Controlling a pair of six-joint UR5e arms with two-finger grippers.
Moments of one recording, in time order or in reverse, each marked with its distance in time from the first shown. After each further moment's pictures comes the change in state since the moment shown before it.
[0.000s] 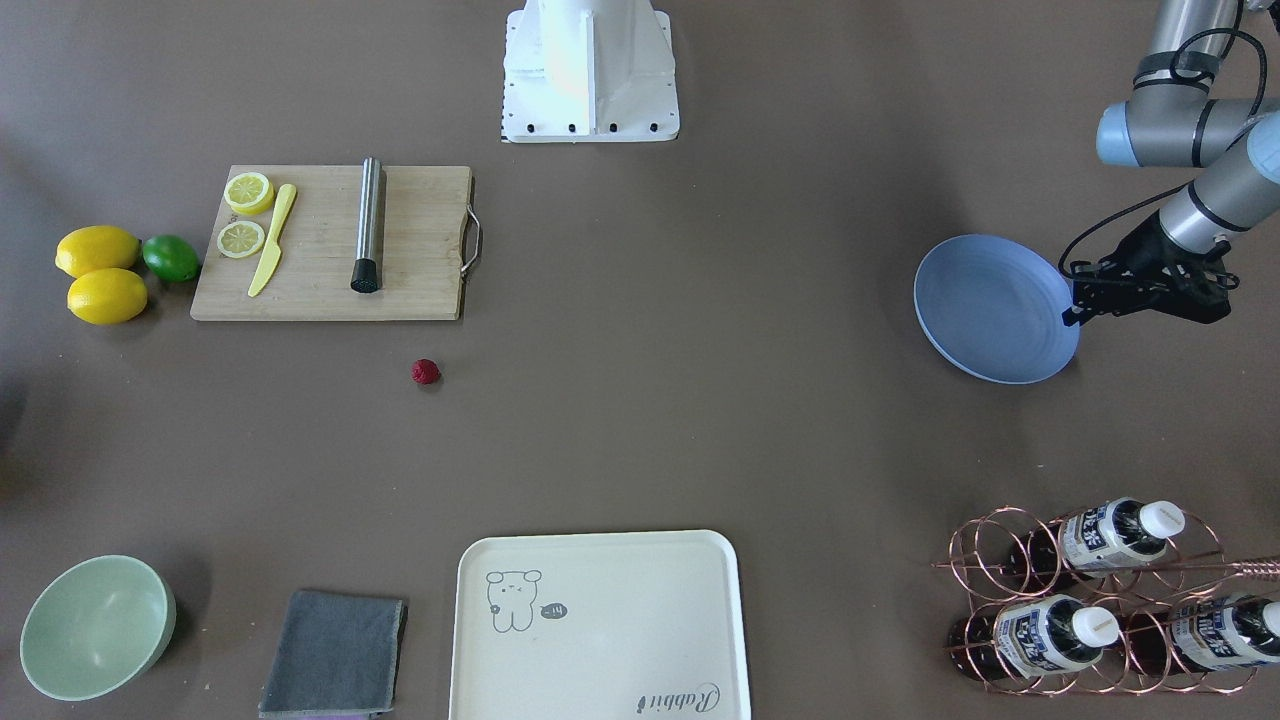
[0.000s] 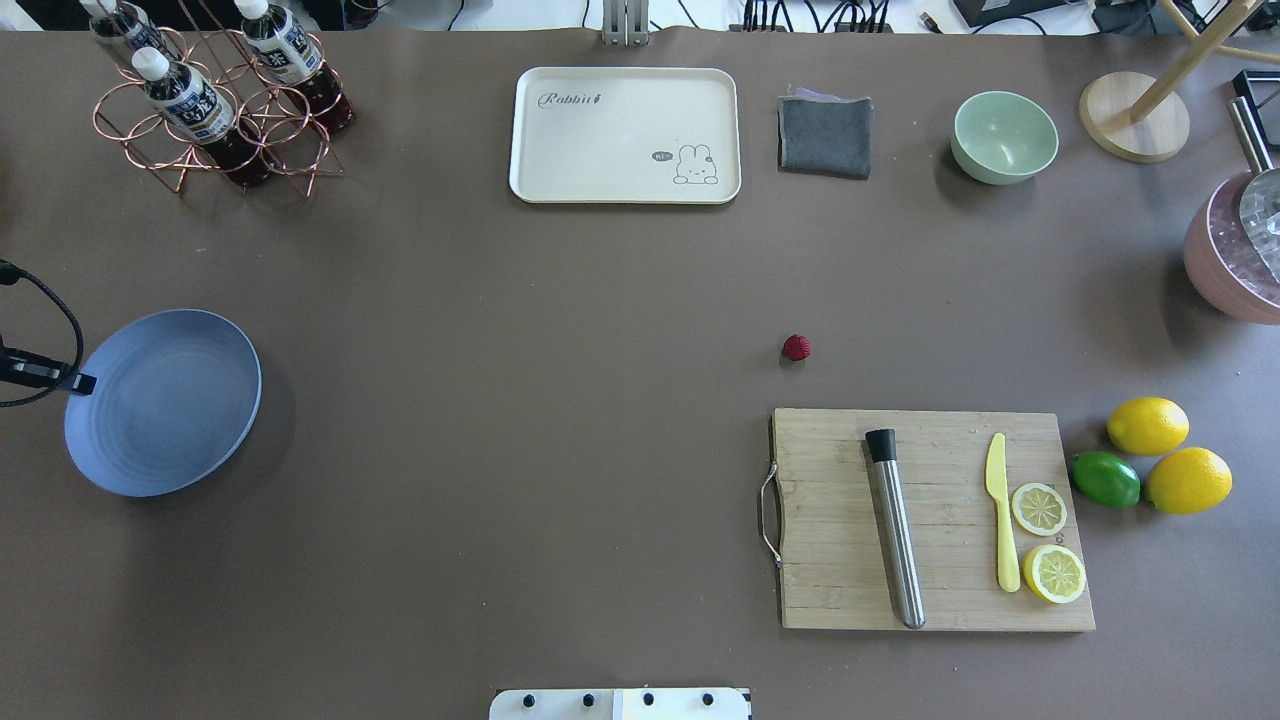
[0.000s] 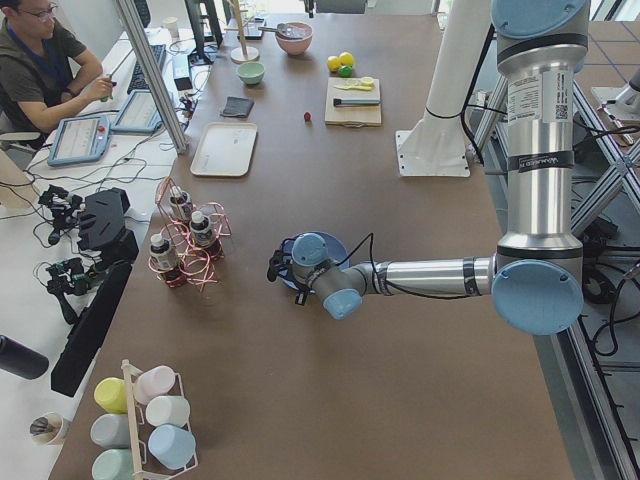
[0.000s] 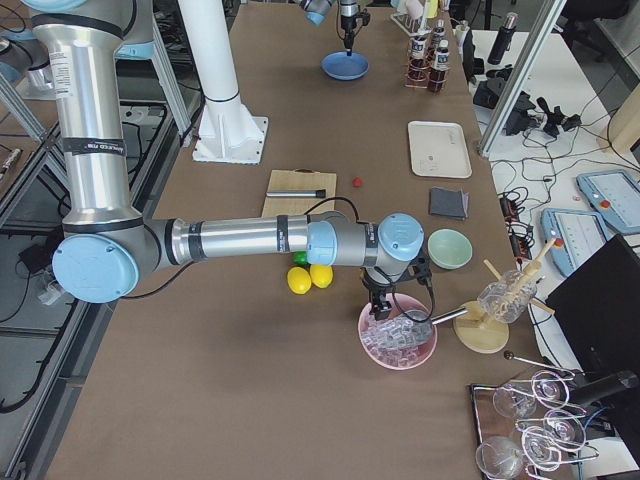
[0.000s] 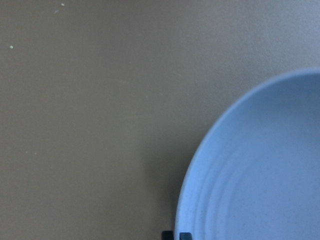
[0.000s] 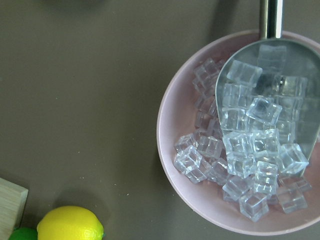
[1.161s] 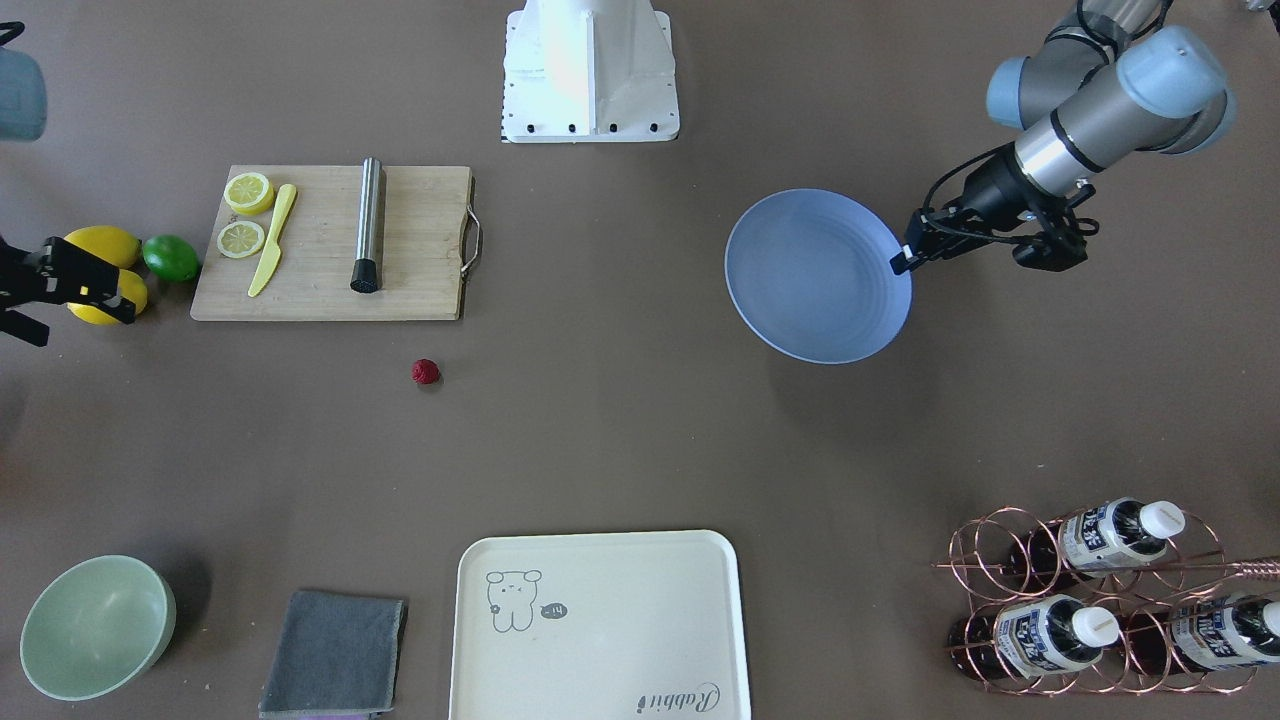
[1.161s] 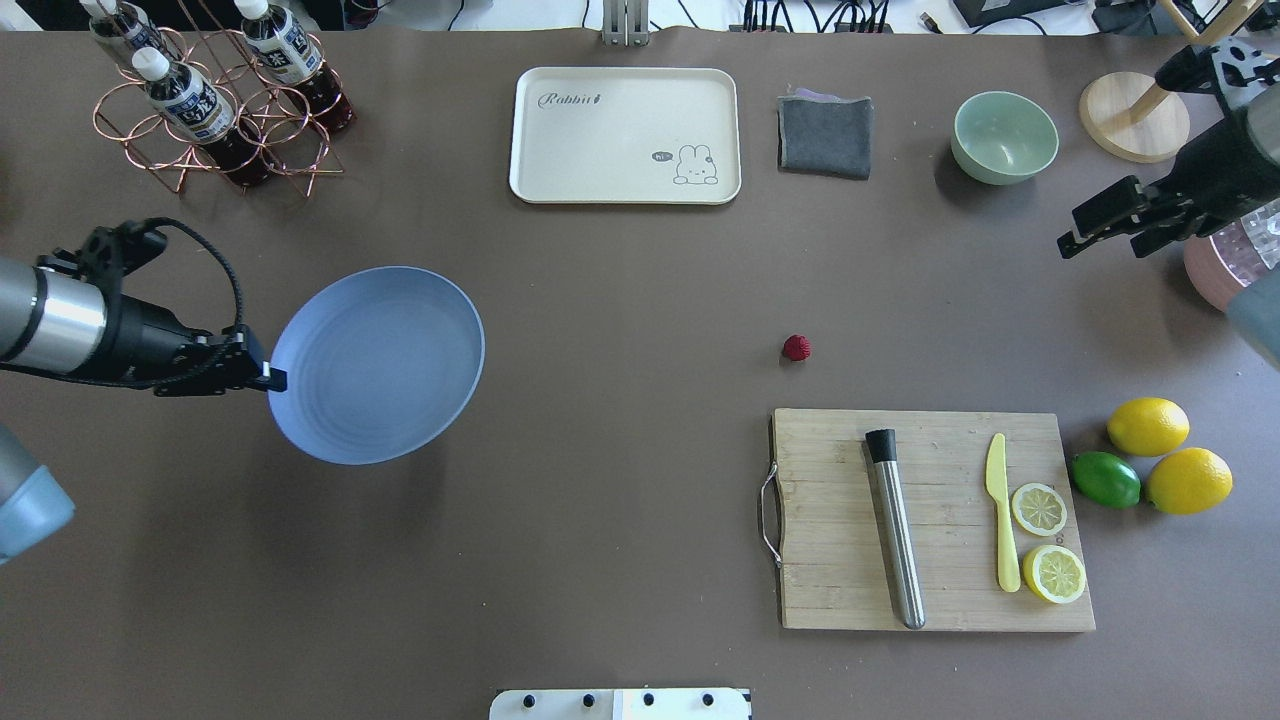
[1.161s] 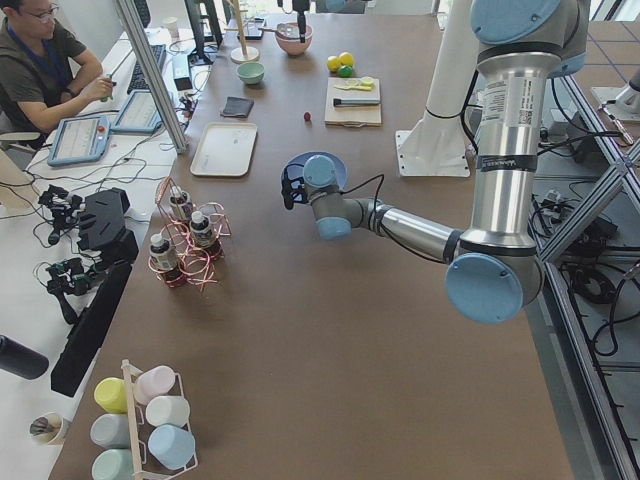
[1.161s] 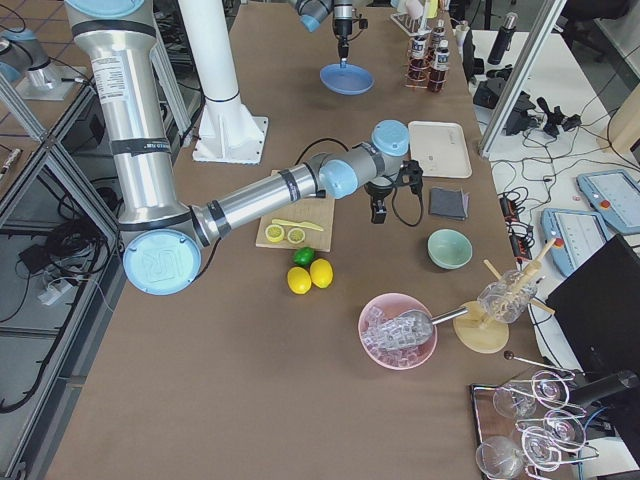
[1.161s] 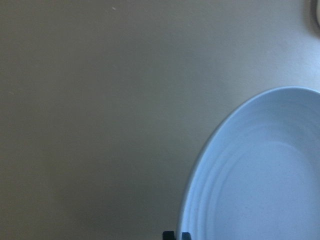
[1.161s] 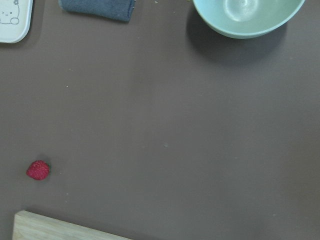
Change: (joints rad) left arm 0.230 -0.150 -0.320 0.039 0.058 -0.814; right arm -0.358 0.097 0.208 0.270 -0.039 0.834
